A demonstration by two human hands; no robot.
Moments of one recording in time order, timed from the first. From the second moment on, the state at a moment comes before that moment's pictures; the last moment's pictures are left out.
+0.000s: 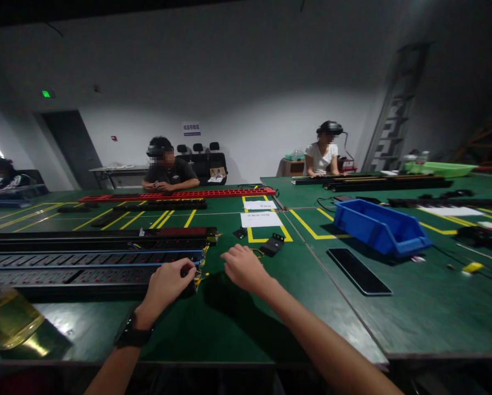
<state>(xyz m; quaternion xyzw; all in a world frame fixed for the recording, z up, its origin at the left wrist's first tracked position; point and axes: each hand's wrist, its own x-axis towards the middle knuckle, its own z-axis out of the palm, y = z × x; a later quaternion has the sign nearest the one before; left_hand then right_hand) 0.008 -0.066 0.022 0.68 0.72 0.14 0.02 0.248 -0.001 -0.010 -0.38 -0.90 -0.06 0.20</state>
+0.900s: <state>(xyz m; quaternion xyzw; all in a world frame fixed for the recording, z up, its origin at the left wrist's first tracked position) 0.008 -0.065 -0.006 0.81 0.57 0.13 -0.08 0.193 -0.007 -0.026 -0.36 -0.92 0.01 0.15</state>
